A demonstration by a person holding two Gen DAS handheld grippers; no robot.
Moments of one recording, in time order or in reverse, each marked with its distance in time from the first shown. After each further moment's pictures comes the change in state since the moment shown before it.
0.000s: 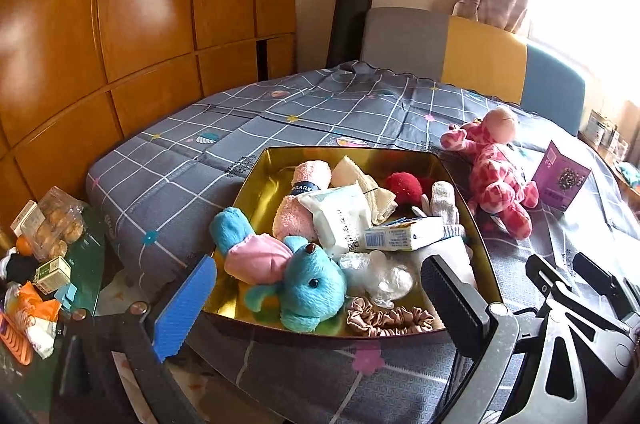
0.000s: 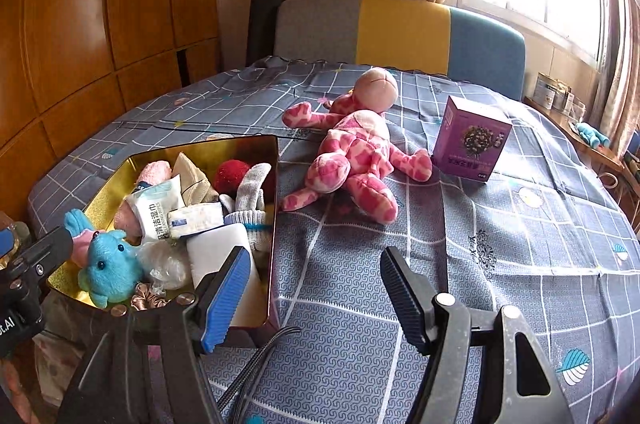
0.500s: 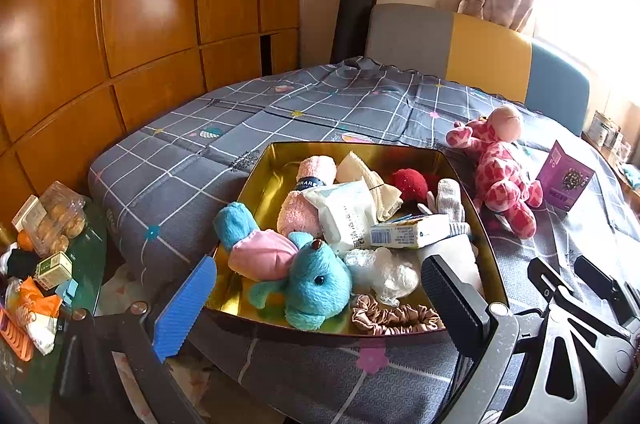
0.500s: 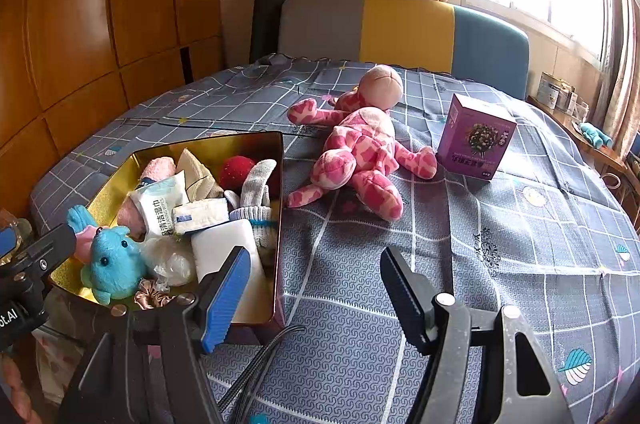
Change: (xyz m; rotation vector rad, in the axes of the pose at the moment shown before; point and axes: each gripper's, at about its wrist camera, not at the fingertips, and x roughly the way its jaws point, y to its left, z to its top) left arm 0.004 0.005 0.000 -0.012 0.019 0.009; right arm 0.002 0.005 -0.001 -0.006 0.007 0.007
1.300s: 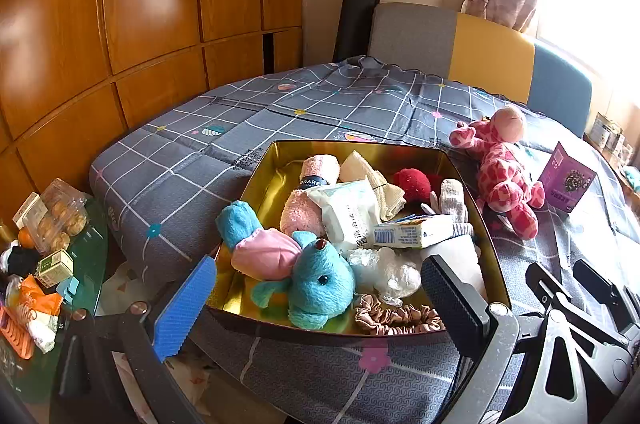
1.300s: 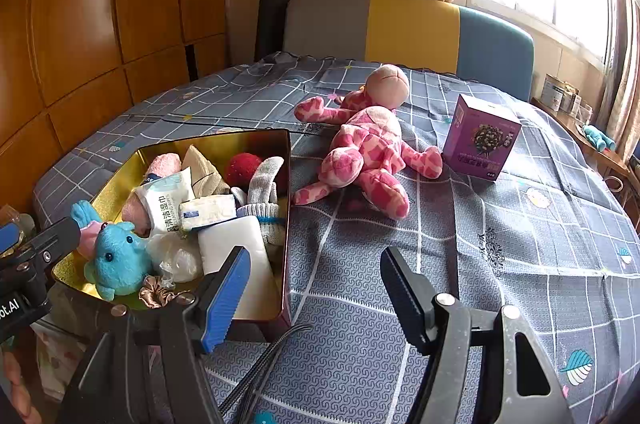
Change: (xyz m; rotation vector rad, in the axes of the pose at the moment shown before) left arm 0.000 0.002 0.000 -0.006 0.001 0.007; right arm 0.000 0.006 -0.001 -0.010 0.003 0.007
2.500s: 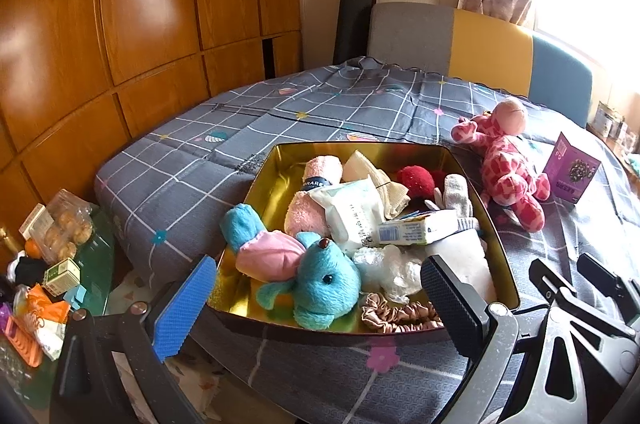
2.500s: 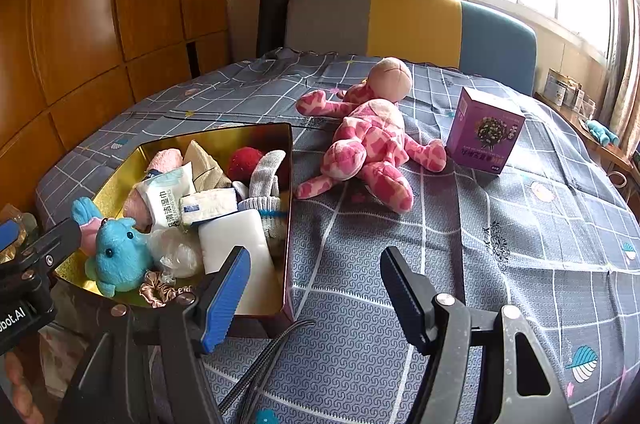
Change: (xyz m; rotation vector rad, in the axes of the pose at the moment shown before) left arm 0.000 -0.005 -0.004 0.039 -0.012 0.026; right arm 0.004 -0.001 -0.003 0.015 0.015 0.011
